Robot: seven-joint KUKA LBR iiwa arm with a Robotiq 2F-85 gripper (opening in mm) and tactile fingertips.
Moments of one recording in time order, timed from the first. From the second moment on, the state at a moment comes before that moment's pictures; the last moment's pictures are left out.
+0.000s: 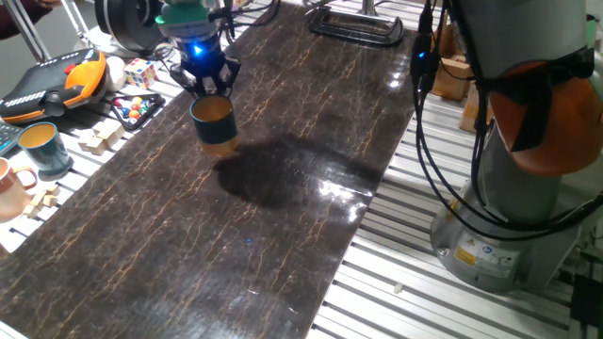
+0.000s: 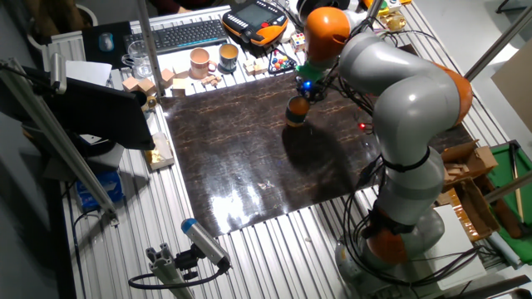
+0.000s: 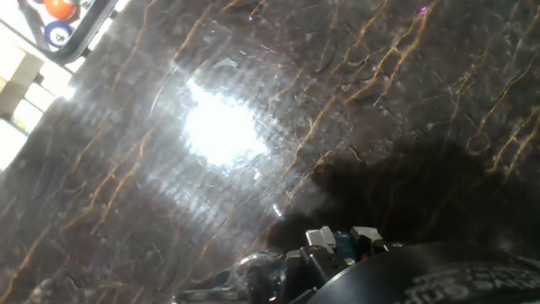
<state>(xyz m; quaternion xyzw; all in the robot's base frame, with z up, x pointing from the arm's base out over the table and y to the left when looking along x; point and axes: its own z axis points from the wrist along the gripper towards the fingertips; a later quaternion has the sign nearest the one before) 0.589 0.021 0.182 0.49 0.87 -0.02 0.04</state>
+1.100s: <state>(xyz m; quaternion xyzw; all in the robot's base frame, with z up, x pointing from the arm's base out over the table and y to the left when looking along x) 0.583 -0.002 0.217 0.64 0.77 -0.01 0.01</state>
